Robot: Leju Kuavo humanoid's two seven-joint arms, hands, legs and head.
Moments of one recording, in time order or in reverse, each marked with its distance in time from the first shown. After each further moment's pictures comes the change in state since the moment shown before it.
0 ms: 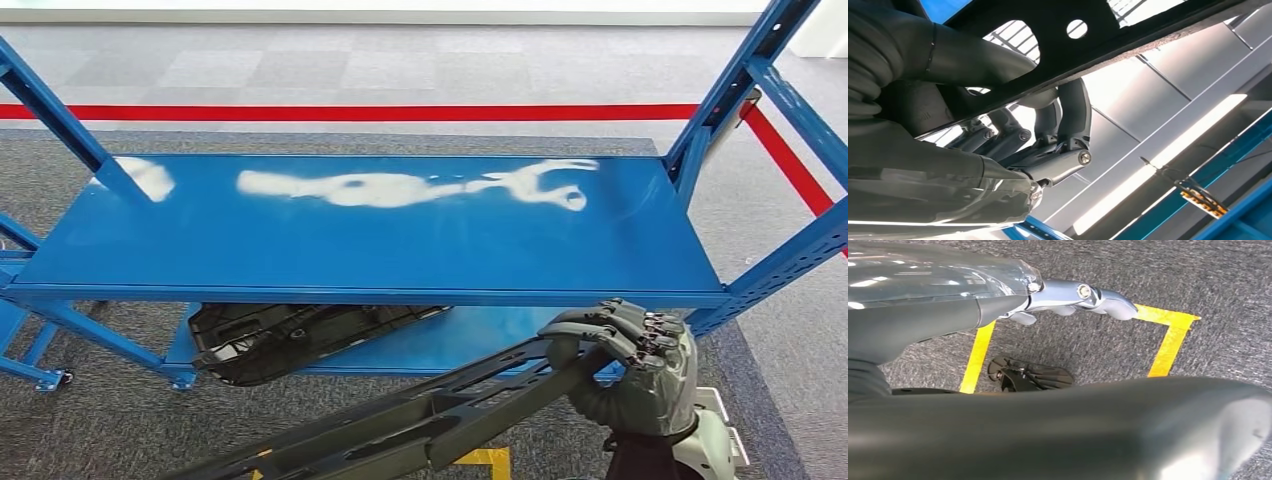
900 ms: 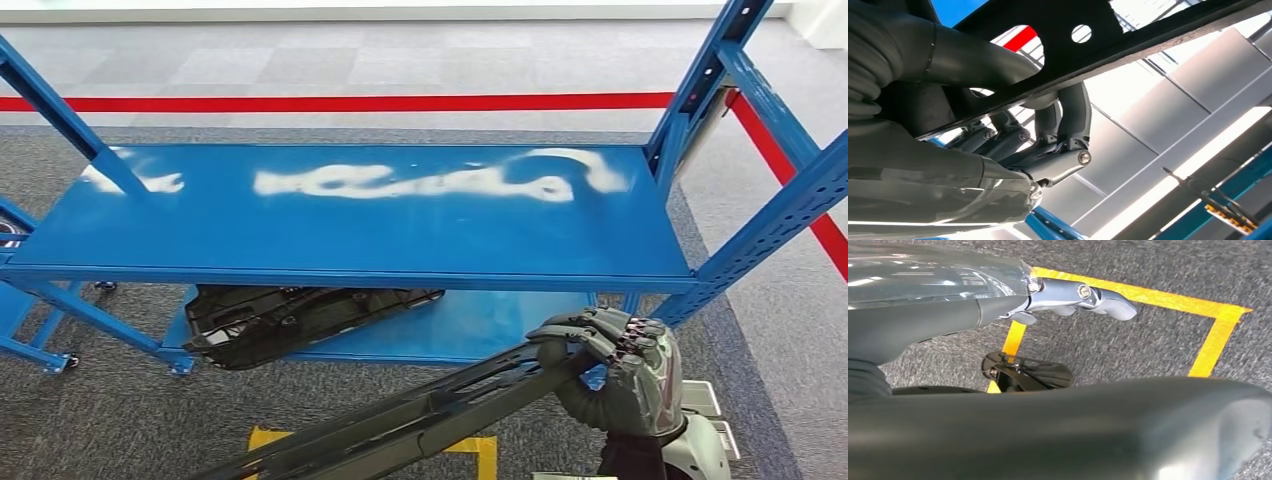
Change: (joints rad) left arm 0.000 -0.004 0.006 0.000 -0.017 0.015 0.051; right arm 0.018 -0.005 0.007 0.032 0.028 0.018 0.055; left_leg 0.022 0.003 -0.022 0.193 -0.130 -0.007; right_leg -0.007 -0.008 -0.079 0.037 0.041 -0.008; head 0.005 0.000
